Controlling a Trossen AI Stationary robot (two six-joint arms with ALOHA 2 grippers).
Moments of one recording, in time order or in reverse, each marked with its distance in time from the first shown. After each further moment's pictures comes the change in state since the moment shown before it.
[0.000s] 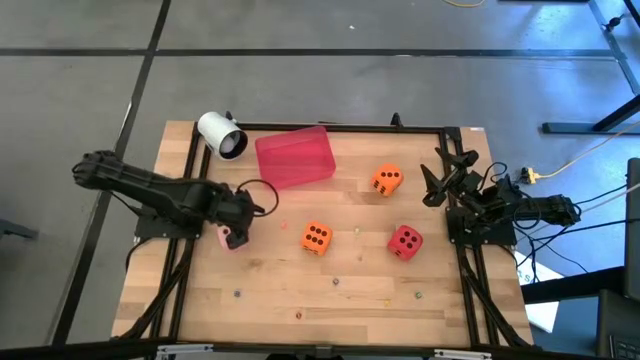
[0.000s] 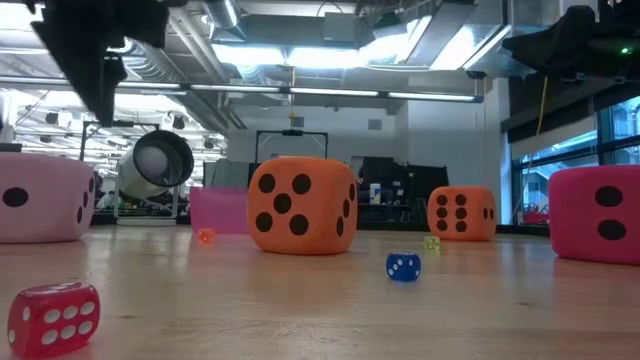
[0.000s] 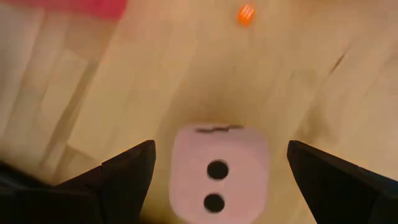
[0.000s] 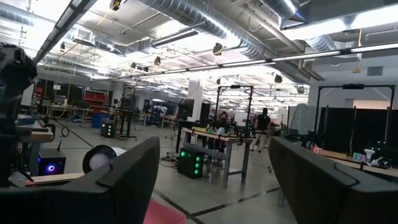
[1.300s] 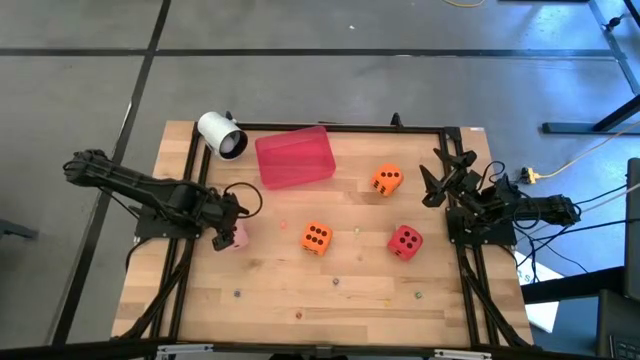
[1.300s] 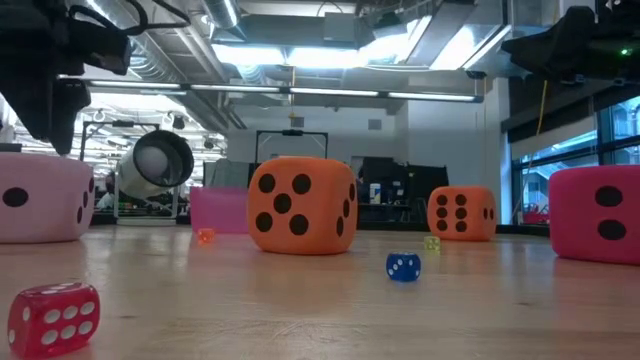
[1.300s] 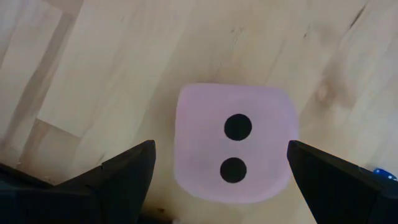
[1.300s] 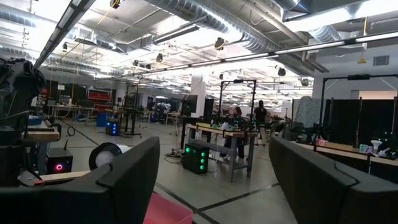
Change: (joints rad) left arm -0.027 -0.207 -0.220 0.063 0.058 -0.042; right arm 0.000 0.000 0.000 -0.027 0.002 0.051
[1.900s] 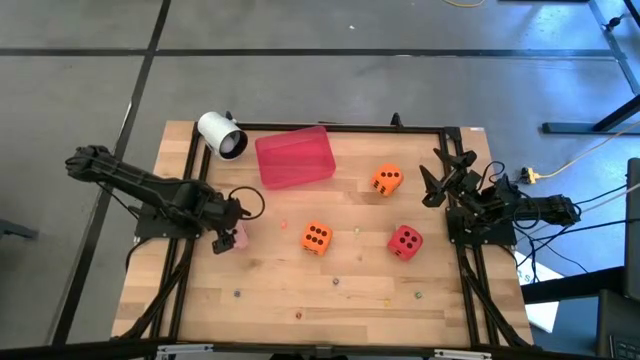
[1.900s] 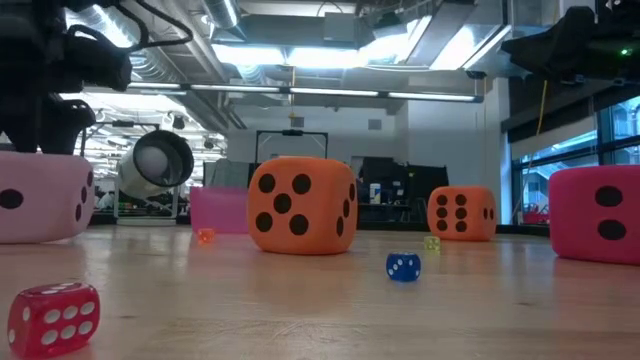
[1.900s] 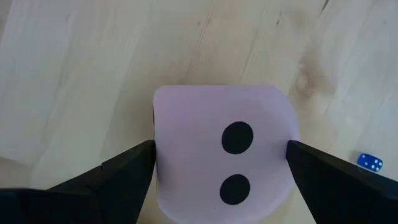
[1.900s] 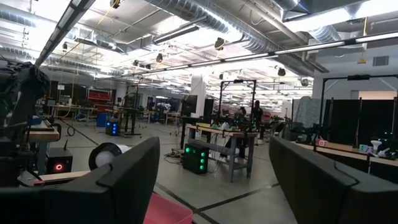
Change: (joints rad) left arm 0.000 0.016 -0.104 0.140 0.066 0.072; right arm 0.000 0.000 0.000 0.000 0.000 -0.002
